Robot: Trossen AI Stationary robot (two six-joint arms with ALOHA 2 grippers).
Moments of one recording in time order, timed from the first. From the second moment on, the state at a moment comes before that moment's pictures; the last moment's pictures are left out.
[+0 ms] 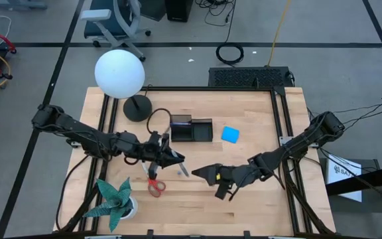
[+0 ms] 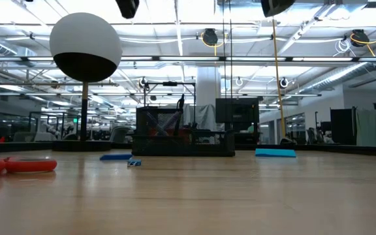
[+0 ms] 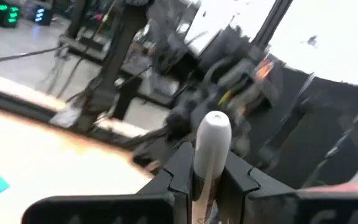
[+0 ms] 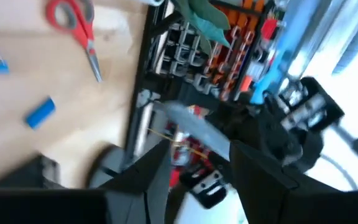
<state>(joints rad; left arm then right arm) -0.29 1.27 0.71 0.65 -0.08 -0.46 0.50 1.56 1.04 0.25 0.57 -1.71</state>
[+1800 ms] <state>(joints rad) -0.22 1.42 0.78 0.70 0.00 -0.54 0.47 1.70 1.04 0.55 0.54 -1.91</state>
